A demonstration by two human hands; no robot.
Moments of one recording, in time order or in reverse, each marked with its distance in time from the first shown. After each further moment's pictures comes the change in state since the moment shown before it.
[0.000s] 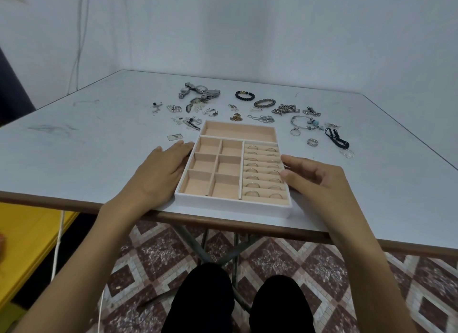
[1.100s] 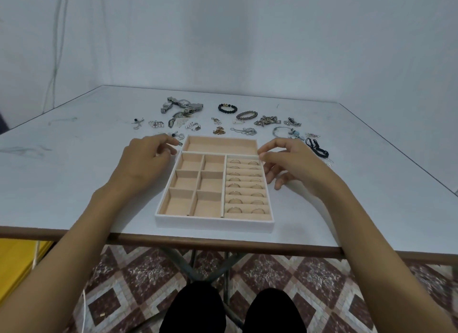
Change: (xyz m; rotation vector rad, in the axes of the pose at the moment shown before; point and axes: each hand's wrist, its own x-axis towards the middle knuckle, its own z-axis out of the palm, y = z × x) left_hand 0.048 -0.003 -0.007 -0.172 0.328 -0.155; right_hand 0.074 -0.021 -0.014 -0.096 -0.173 0.134
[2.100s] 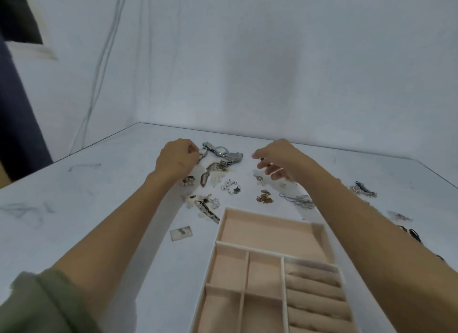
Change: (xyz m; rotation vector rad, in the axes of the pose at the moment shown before) left_hand 0.202 -0.066 0.025 0.169 0.040 -0.189; right_hand 0.233 -0.063 0.069 -0.248 -0.017 0.059
